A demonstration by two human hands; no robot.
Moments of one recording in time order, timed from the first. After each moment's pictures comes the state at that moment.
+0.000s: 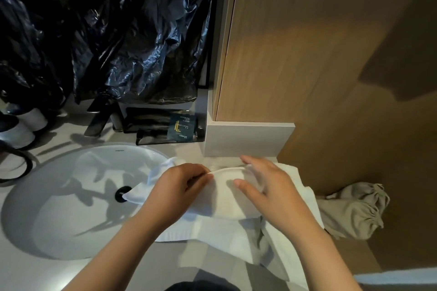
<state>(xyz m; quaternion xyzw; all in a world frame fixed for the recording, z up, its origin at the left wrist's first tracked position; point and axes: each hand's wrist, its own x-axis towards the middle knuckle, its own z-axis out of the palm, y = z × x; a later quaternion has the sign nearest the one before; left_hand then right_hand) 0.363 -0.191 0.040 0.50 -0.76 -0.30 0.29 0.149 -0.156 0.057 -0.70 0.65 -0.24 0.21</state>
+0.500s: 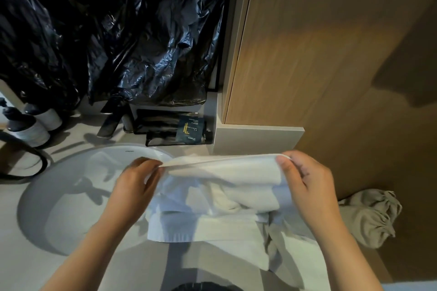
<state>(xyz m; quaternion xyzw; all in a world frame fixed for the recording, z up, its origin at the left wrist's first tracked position) 0.444 -0.205 0.007 0.60 -0.73 -0.15 0.29 0.130 -0.158 0.069 -0.65 0.62 -0.42 0.13</state>
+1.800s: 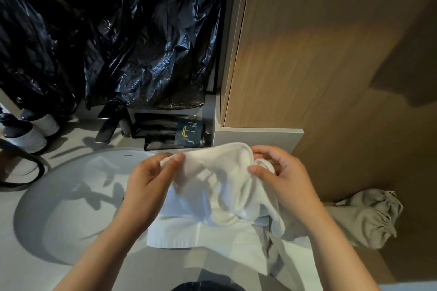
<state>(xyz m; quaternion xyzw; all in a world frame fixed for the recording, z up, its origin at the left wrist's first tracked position) 0.399 -0.191 0.063 0.55 -0.57 -0.40 0.46 0.150 -0.179 0.073 -0.58 0.59 -0.43 0.37</state>
